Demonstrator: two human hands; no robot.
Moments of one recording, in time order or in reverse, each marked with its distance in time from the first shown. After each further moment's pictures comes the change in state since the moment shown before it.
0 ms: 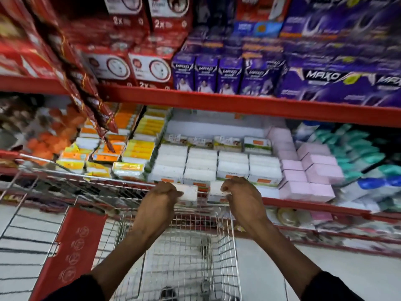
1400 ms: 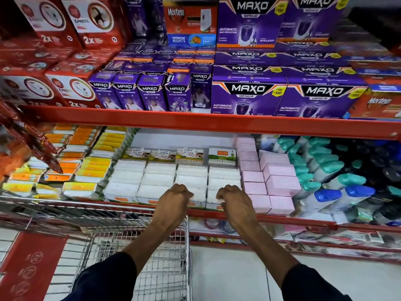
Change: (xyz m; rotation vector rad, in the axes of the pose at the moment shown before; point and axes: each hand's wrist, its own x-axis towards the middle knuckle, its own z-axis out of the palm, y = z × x) left_hand 0.112 0.122 0.091 0.067 -0.104 -0.016; right_hand 0.026 0.137 -0.023 -0.063 -0.068 0.028
